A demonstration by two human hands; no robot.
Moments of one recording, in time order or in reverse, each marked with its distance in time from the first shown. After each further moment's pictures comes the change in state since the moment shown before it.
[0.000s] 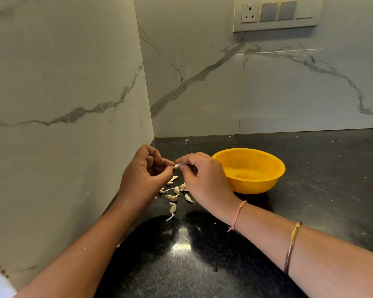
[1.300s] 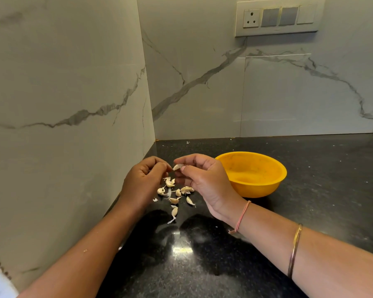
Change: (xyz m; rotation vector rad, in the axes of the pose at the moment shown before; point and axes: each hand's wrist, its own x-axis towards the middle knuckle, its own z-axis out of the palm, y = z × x) left_hand 0.002 0.004 -0.001 -0.033 0.022 -0.215; right_hand -0.001 -0.007 -0.002 0.871 -0.090 0.393
